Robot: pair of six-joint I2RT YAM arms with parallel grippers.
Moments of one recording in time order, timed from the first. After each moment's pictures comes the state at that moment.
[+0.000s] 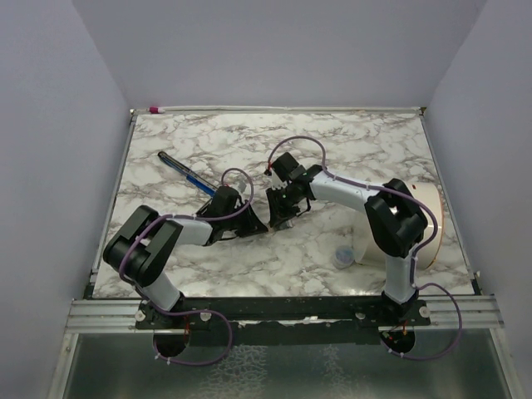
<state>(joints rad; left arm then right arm) -0.53 1.63 0.57 0.32 0.38 -0.86 0.73 1.96 1.38 -0.57 -0.32 0.37</state>
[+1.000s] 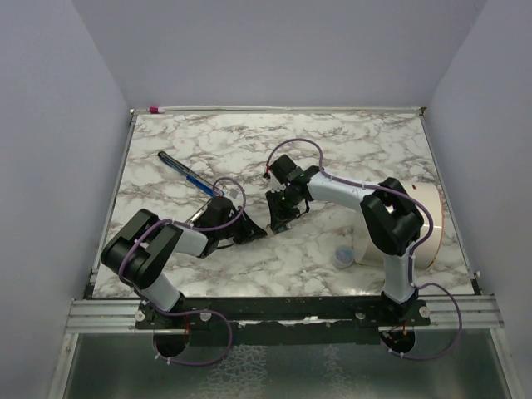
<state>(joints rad) -0.53 1.60 0.41 0.55 0.38 -1.06 0.73 1.99 1.39 -0.59 -0.31 0.35</state>
